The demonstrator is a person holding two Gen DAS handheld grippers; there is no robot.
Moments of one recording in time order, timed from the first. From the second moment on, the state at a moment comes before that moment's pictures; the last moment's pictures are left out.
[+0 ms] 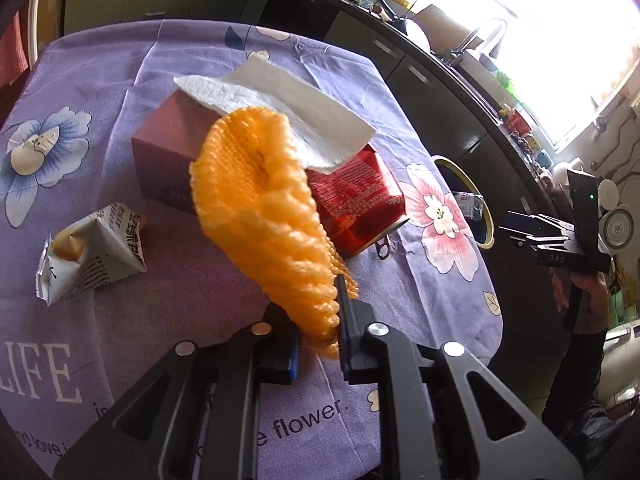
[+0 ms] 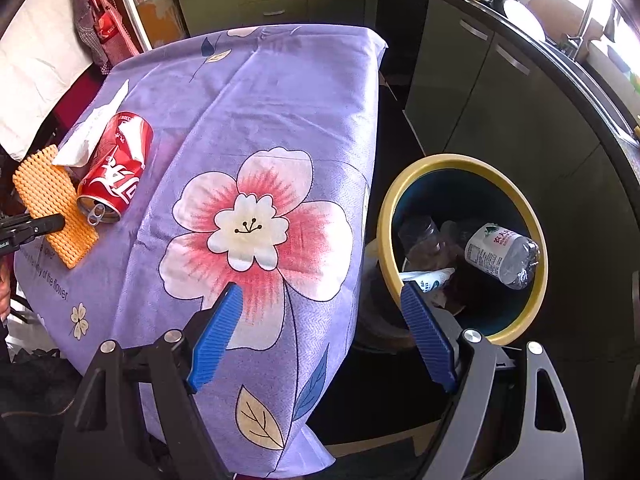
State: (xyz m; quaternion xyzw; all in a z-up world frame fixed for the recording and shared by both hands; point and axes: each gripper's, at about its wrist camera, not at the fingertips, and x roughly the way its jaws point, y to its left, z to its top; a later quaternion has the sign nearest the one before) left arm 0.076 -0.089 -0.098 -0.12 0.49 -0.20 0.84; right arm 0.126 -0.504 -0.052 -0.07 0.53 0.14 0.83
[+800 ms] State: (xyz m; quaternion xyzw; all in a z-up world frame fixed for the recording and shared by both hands) left arm 0.076 -0.183 0.031 0.02 0.34 -0.35 0.87; right arm 0.056 -0.556 -0.040 0.00 0.49 0.09 0.87
